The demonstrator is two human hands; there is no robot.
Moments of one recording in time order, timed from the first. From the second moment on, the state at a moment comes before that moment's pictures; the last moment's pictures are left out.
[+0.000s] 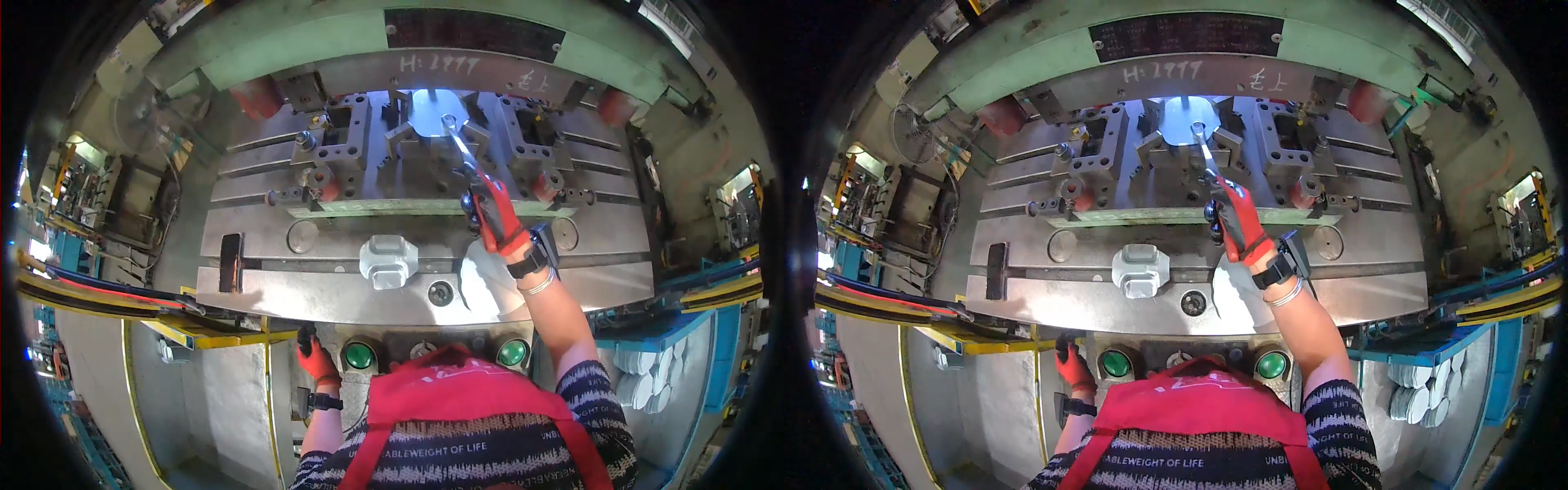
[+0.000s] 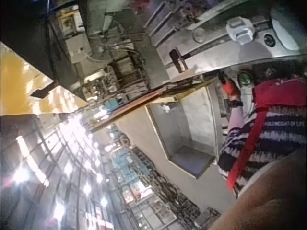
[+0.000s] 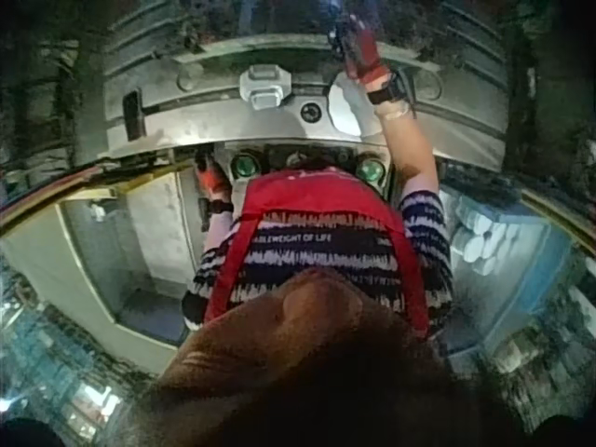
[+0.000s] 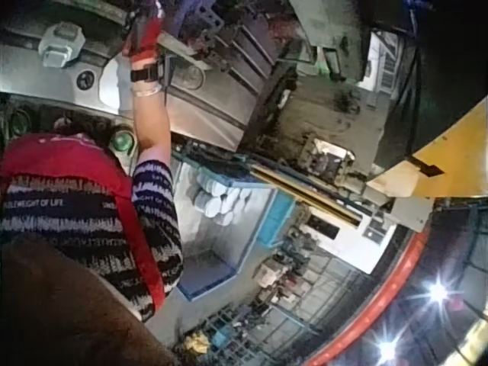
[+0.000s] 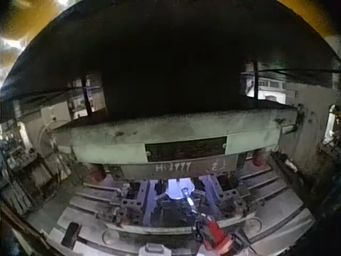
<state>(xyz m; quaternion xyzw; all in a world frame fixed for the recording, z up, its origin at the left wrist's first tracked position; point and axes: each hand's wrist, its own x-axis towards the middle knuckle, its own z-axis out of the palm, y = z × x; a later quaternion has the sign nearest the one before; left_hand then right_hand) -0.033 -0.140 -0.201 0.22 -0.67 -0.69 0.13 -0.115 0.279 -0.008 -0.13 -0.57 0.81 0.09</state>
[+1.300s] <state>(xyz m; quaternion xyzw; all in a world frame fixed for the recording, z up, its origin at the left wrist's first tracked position) -0.028 -0.128 -0.205 0.28 -0.69 -0.66 0.09 -0.105 0.291 -0.009 -0.11 -0.54 0.83 0.07</state>
